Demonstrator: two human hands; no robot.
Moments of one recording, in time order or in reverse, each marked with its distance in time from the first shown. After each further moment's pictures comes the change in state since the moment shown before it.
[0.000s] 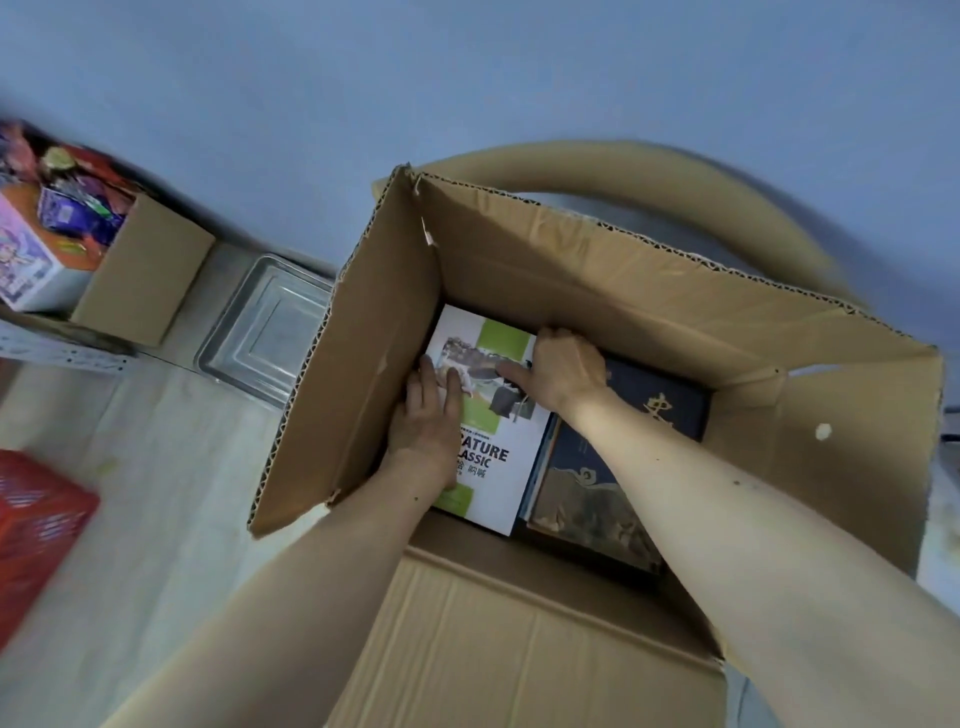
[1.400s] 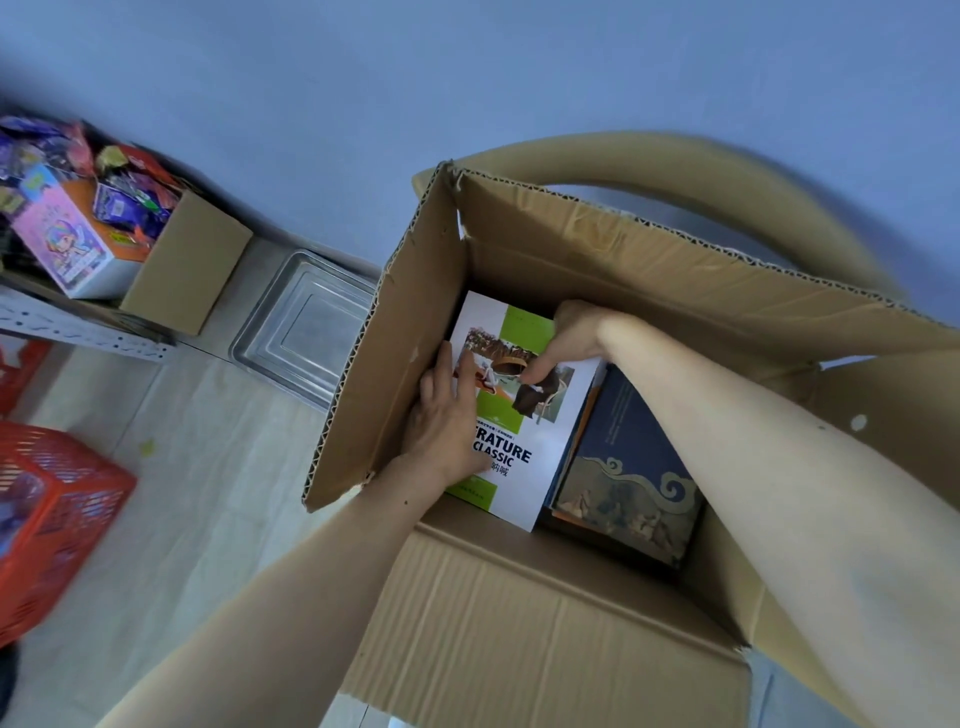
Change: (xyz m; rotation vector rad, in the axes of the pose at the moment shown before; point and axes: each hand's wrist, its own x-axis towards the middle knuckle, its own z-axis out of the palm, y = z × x) left_hand -0.026 -0.022 0.006 -0.443 0.261 0.111; right_hand 0.015 -0.013 -0.051 0.321 -0.477 0.025
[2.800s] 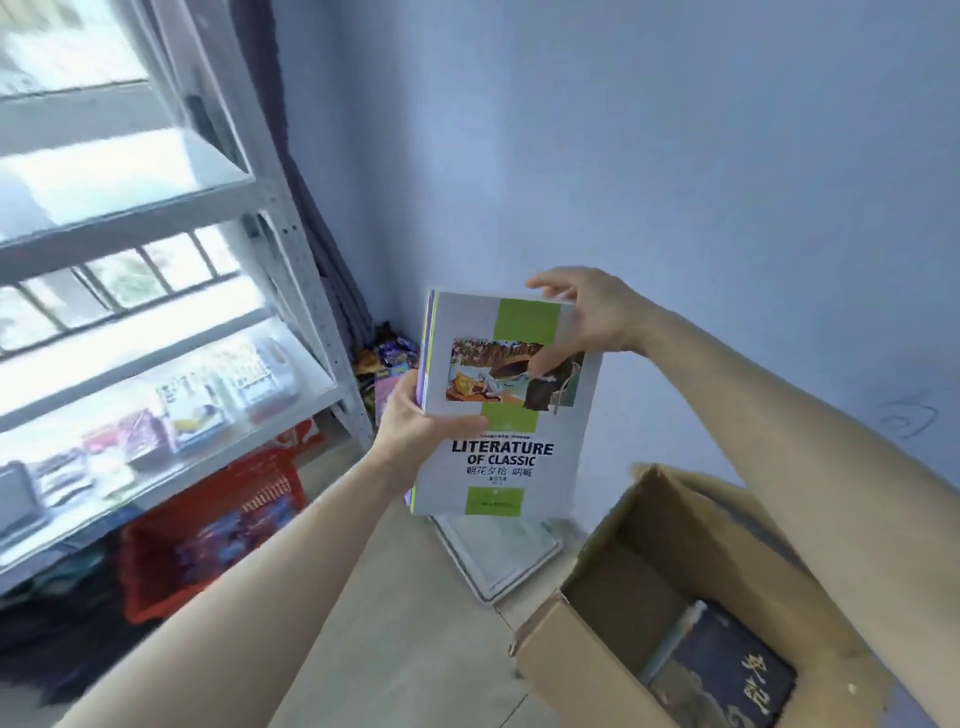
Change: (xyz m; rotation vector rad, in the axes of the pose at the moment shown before) left_hand -0.364 -0.083 -0.344 -1.410 0.769 -0.054; right_hand -0.447 -0.342 -0.082 -0.239 0.389 -1.000
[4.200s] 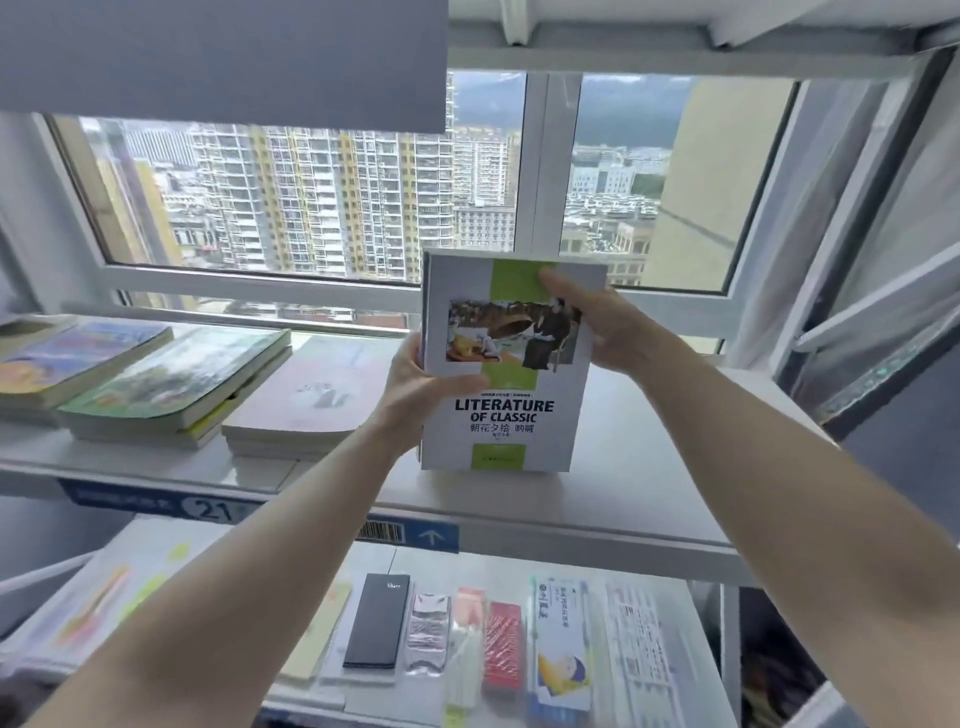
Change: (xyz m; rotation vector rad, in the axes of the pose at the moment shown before) left_hand 0.115 0.206 -0.723 -0.057 0.763 0.539; right_hand 0.511 -0.653 0.295 0.904 -0.604 -0.397
